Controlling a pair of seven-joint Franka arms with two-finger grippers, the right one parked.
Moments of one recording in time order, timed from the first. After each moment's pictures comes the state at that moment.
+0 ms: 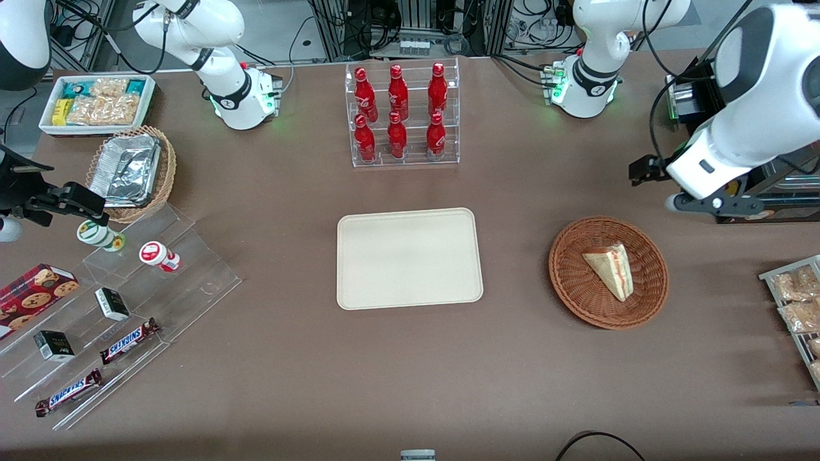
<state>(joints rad) -0.03 -0.04 -0.10 -1.89 0.01 1.66 -0.03</state>
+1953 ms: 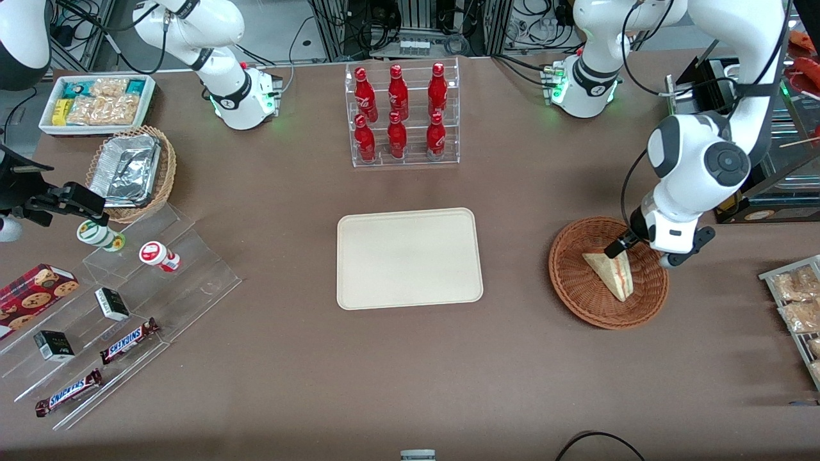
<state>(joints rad) 0.02 0.13 -0.09 -2.28 -0.03 2.43 -0.65</state>
